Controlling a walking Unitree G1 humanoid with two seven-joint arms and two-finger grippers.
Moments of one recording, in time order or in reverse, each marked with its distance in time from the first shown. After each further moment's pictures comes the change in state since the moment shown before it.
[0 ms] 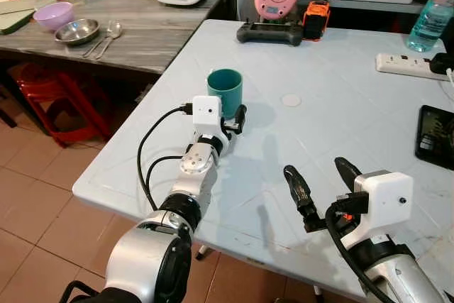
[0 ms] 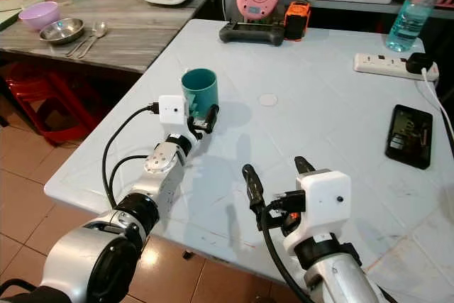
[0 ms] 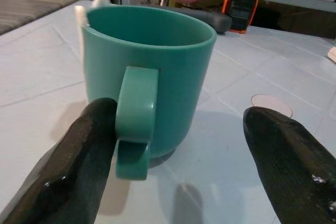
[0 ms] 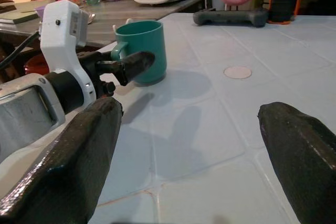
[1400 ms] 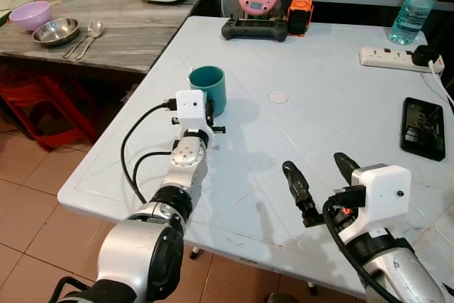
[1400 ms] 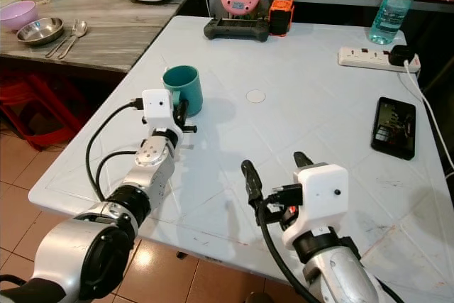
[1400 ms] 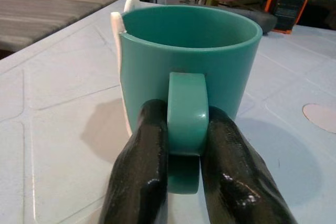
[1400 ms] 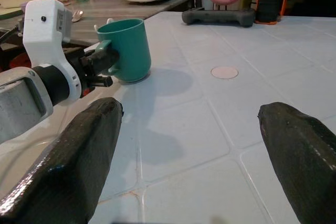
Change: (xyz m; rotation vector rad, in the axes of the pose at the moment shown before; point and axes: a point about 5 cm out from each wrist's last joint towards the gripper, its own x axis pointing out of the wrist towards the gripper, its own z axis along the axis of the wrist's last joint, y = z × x) left arm 0.002 0.028 0.009 0.033 -0.002 0.174; right arm 0.006 0.000 0.004 -0.021 0.002 0.002
